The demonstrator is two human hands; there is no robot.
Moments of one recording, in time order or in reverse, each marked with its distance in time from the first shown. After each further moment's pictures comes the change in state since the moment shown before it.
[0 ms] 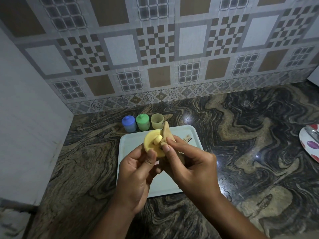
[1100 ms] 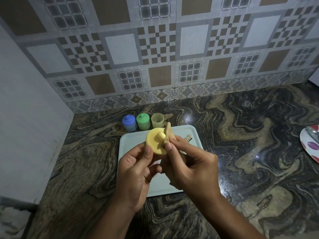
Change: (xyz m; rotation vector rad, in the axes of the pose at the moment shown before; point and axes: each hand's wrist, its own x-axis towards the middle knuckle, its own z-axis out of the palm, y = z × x) left_hand 0.002 0.002 0.000 -0.055 0.059 -0.022; right_hand -0.001 -0.010 0.002 0.009 0.042 -0.058
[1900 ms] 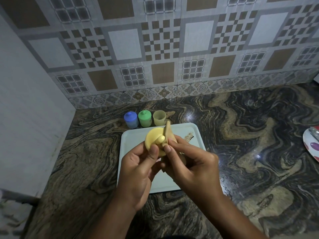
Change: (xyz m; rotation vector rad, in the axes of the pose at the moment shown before) left_hand -0.001 -0.004 -0.003 0.034 -0.022 -0.003; right_hand -0.003 0.000 -0.002 -0.097 -0.070 0.022
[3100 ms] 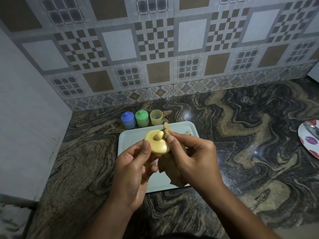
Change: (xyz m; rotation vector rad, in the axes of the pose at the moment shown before) left_hand -0.007 0.013 0.010 -0.043 0.108 -0.087; right_hand 0.012 -0.009 -0.011 0.046 -0.044 0.273
